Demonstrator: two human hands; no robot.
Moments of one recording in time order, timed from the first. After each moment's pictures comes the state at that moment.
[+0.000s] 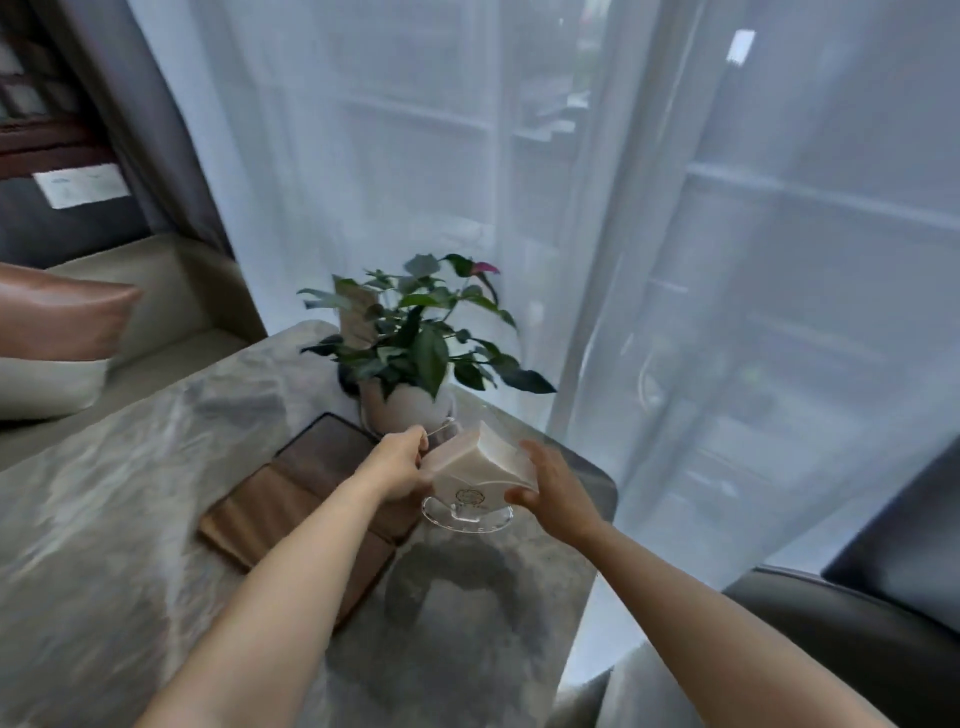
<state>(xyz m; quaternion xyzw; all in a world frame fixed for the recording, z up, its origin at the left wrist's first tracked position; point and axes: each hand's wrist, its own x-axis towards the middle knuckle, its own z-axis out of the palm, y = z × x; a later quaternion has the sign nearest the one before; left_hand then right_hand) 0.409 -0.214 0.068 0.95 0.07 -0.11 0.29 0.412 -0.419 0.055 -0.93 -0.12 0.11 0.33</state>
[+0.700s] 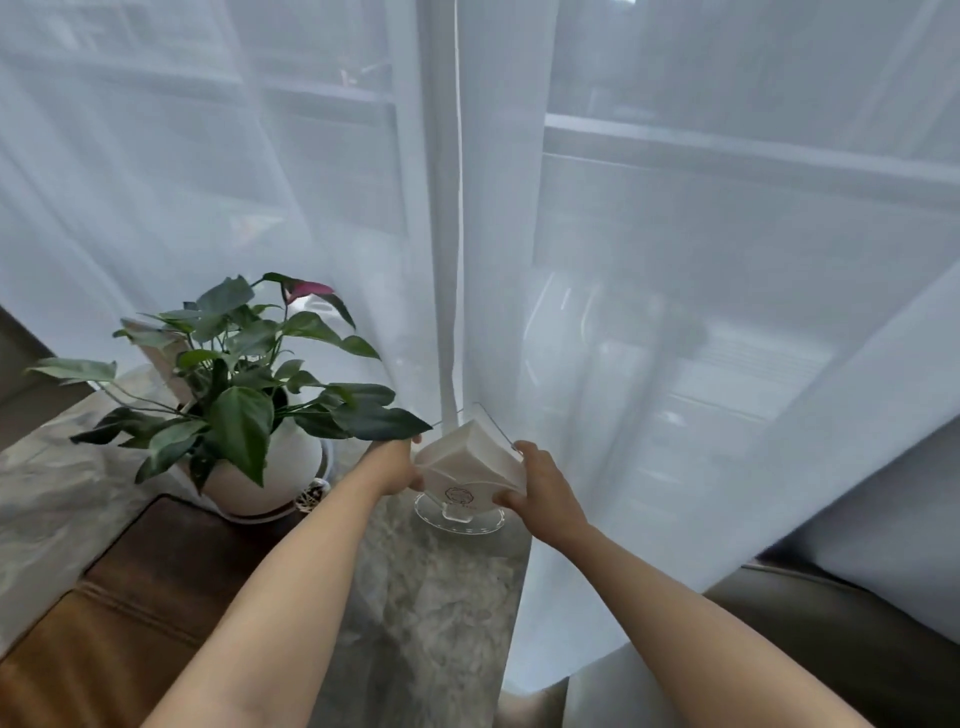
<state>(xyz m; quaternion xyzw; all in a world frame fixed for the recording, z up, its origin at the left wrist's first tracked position) 0.553 -0.339 0.040 0.94 0.05 -0.22 0.26 0.506 -0.527 0.022 -0.92 0.01 0.11 0.37</state>
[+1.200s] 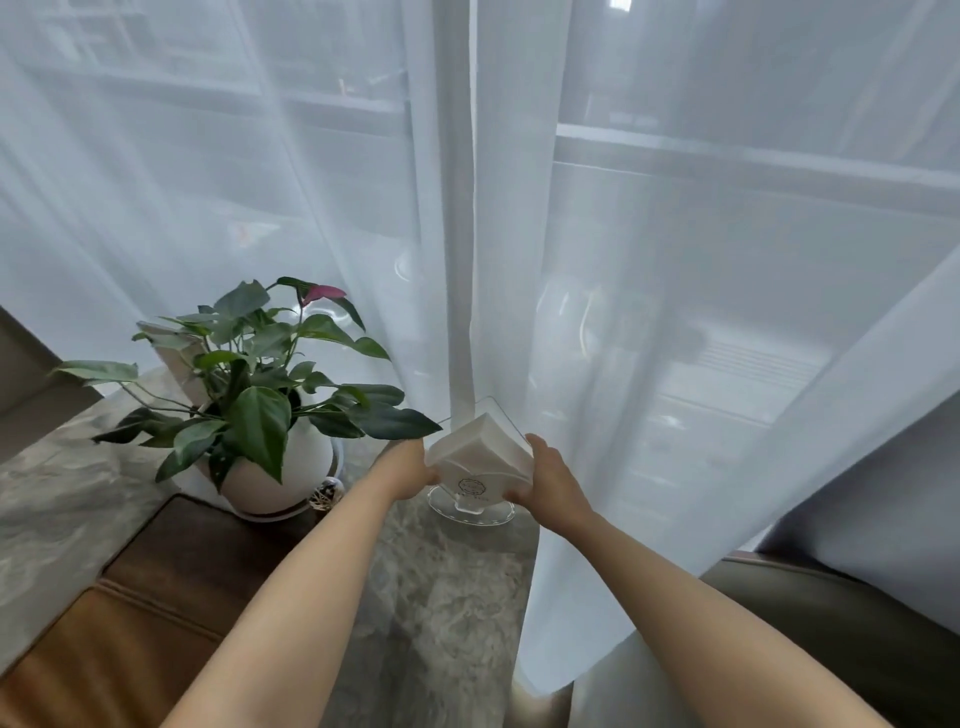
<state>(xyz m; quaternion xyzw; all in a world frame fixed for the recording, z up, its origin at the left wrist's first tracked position) 0.542 -0.340 0.042 0.94 0.03 -0.20 0.27 0.508 -0.524 0.030 -0.92 0.04 0.13 0.36</state>
